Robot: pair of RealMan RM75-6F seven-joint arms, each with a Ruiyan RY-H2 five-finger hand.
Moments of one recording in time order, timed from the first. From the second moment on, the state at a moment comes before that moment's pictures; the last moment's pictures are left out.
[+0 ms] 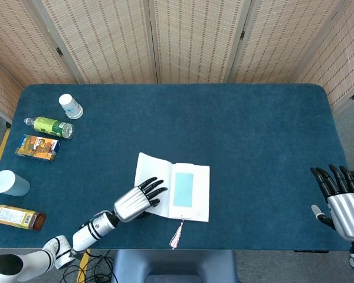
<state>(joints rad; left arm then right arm) -0.69 -1.82 0.08 -0.90 1.88 1.36 -0.06 0.06 -0.97 0.01 -1.72 -1.63 1.55 -0.20</state>
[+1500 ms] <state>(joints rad) -0.89 -1.68 -0.02 -1.26 1.96 1.18 0.47 0.00 -0.97 0.01 -1.68 -1.66 1.63 -0.14</state>
